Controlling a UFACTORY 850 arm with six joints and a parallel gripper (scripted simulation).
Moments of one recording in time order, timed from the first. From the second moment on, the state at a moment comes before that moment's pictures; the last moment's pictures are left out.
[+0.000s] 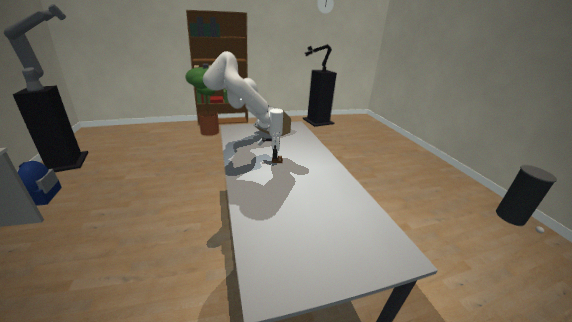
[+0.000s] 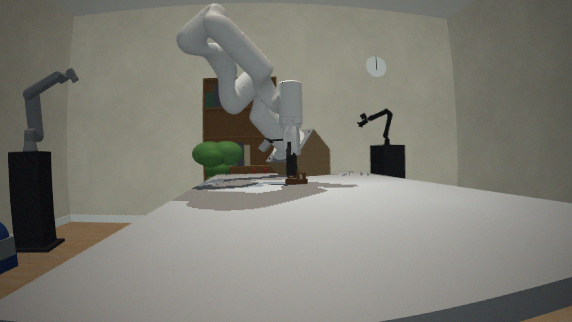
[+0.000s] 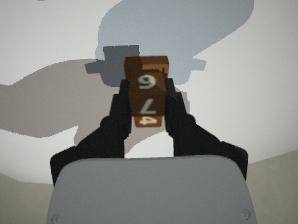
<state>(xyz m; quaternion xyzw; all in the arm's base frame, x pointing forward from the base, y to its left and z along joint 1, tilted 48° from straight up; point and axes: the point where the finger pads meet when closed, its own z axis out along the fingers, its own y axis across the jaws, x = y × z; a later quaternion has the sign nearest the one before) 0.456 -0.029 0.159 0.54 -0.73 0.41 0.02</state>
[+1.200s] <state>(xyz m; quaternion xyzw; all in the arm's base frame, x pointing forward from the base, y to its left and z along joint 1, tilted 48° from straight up) 0.457 -0.030 0.157 0.54 -0.73 0.41 0.02</state>
